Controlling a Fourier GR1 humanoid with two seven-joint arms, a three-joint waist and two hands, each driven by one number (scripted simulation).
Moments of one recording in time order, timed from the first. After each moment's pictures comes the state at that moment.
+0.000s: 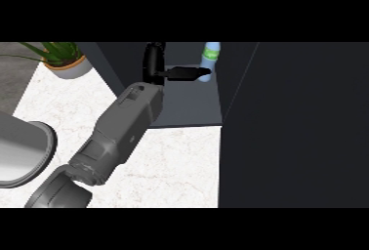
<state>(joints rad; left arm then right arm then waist) -1.17 0.01 -0.14 -0.23 0.50 0.40 -0.68 0.97 -0.12 0.11 -2.42 -0.18 0.45 -0.28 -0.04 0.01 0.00</state>
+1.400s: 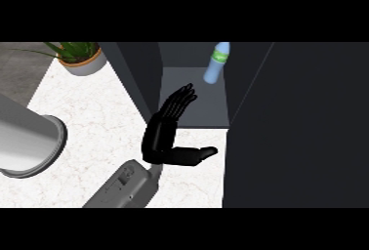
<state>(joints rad) -0.43 0.05 -0.56 -1.22 0.59 0.29 -0.56 0.97 -0.13 0.22 -2.46 -0.12 0.40 -0.23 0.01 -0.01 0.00</state>
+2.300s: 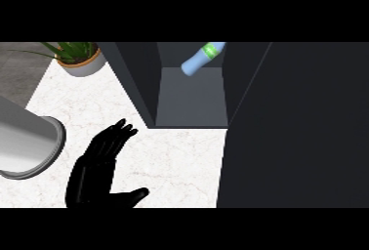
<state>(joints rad) 0.02 0.35 -0.51 -1.71 0.64 0.25 -0.51 0.99 -0.35 0.40 -2.50 -0.01 0.61 -0.27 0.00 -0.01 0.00</state>
